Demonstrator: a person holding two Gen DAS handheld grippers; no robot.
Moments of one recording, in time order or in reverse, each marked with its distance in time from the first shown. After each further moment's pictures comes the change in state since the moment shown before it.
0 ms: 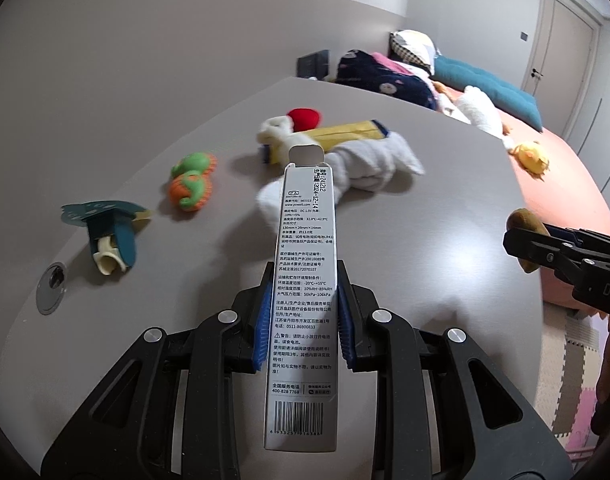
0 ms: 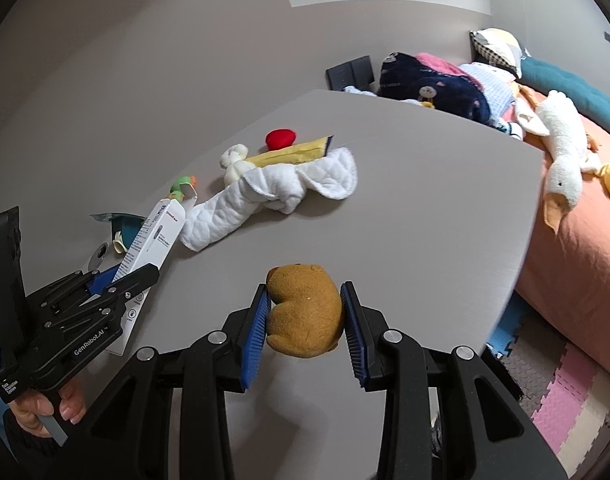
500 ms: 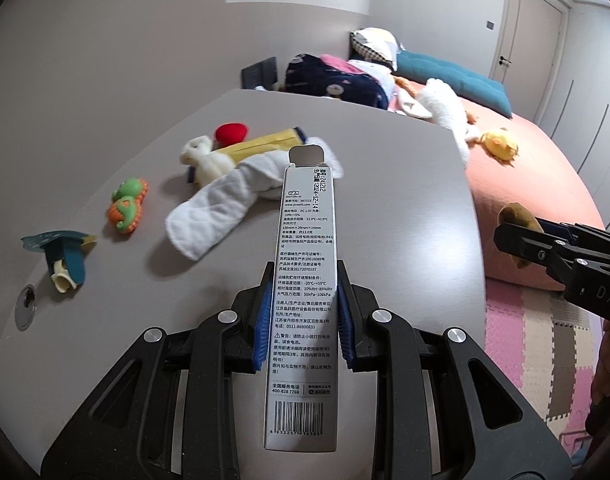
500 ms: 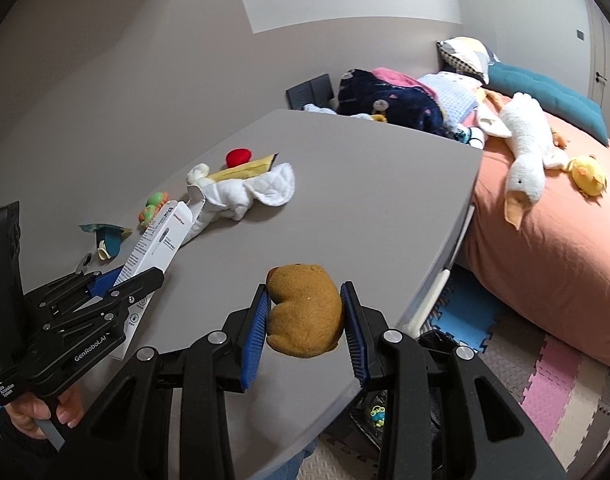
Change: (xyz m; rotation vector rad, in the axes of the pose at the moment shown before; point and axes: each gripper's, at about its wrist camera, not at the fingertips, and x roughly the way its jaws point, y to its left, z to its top) left arm -0.001 -0.070 0.010 0.081 -0.012 -0.079; right arm -0.047 -0.041 -0.015 0.038 -0.057 -0.077
